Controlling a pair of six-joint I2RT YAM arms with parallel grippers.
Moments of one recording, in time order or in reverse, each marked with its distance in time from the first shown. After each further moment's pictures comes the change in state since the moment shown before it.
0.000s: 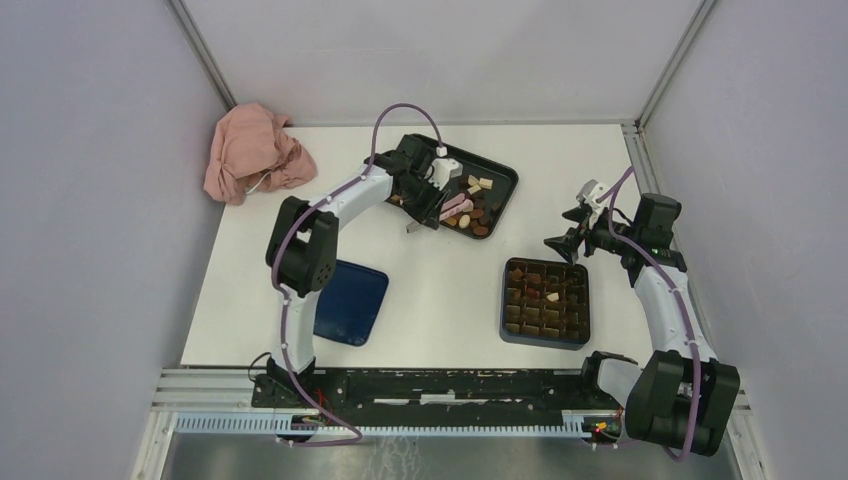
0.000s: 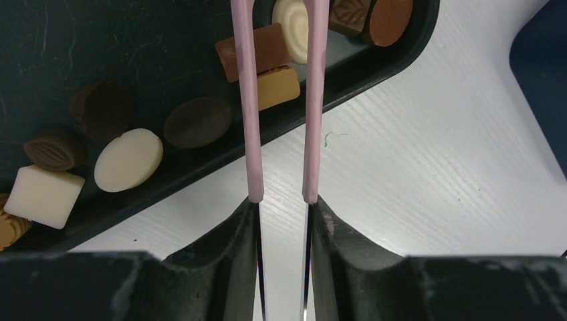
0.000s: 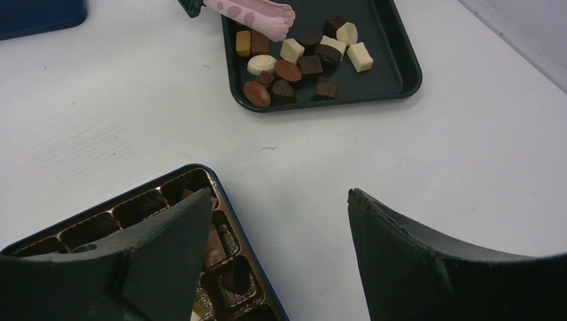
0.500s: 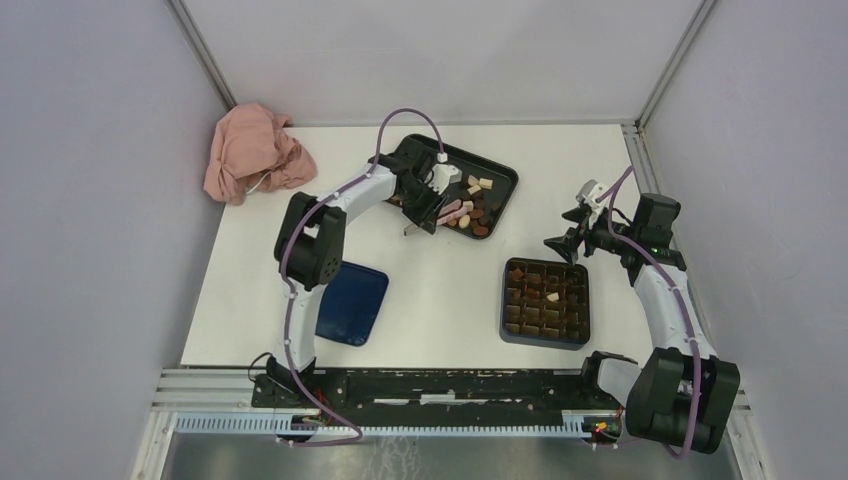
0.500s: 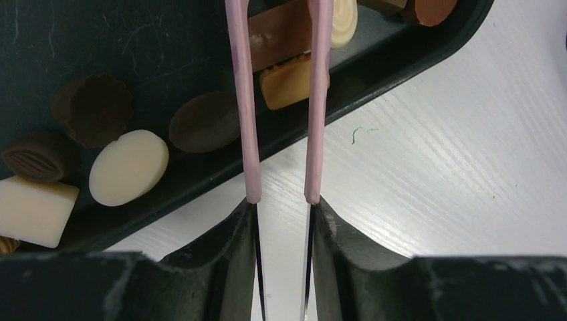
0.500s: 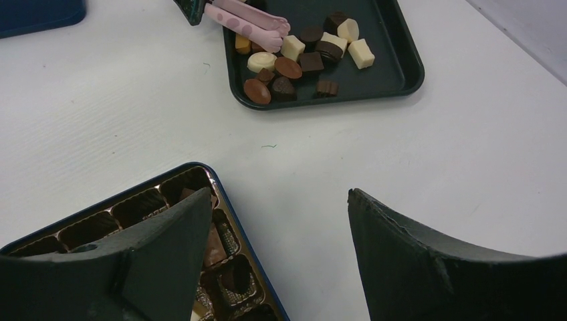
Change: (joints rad) left arm 0.011 0.080 0.046 -0.061 -0.010 0.067; right arm 0.000 0.011 0.000 0.000 0.003 -0.002
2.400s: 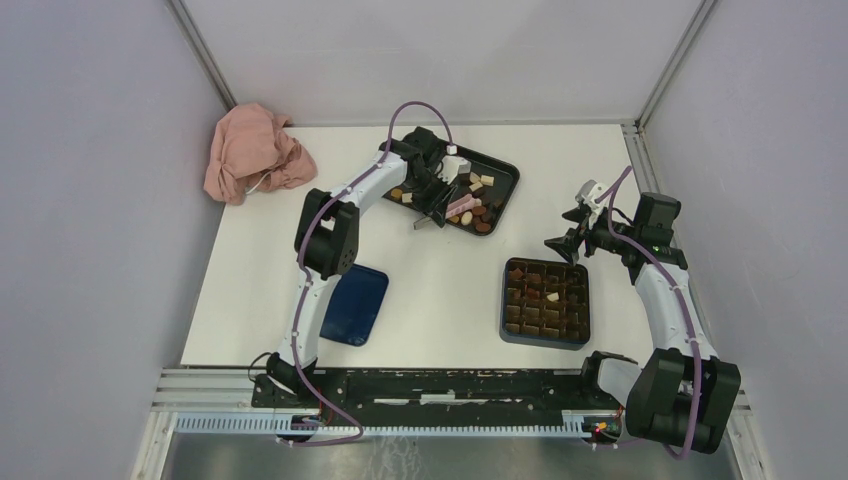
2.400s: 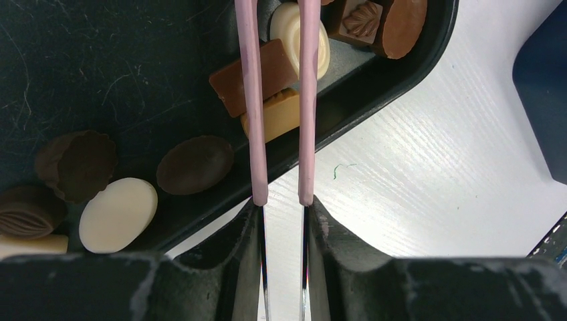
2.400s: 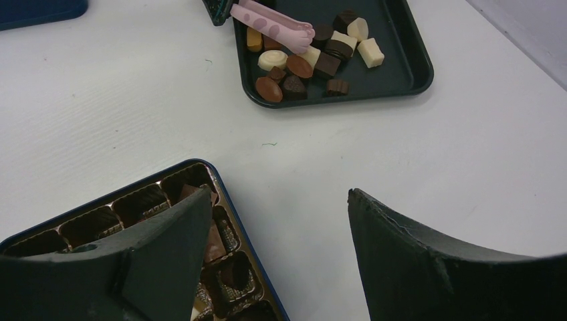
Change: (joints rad) left arm 0.000 0.199 0.340 -0.213 0.087 0.000; right arm 0.000 0.000 0.019 -0.045 -0.001 -0.040
